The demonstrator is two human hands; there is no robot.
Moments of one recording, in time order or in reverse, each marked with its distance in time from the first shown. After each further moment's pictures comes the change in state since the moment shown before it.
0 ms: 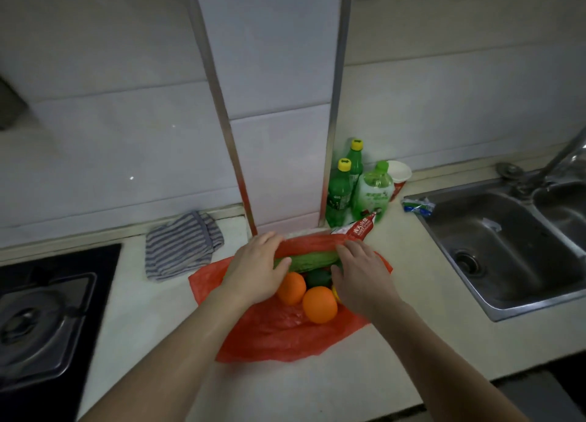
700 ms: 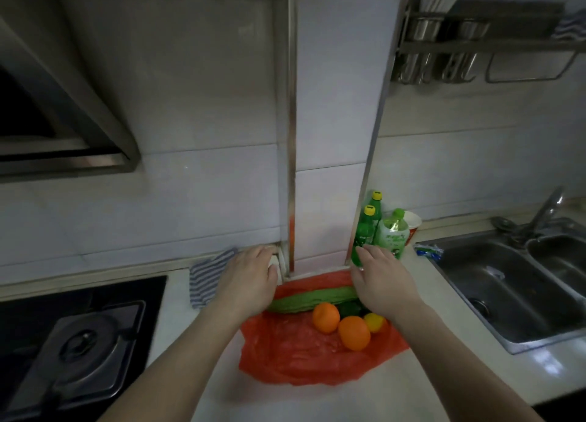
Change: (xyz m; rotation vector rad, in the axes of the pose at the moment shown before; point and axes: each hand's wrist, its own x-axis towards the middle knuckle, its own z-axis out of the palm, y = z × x) left_hand -0.080 -0.052 -0.114 0.142 0.246 0.025; right_hand -0.030 -0.098 -0.080 -0.075 0.204 -0.023
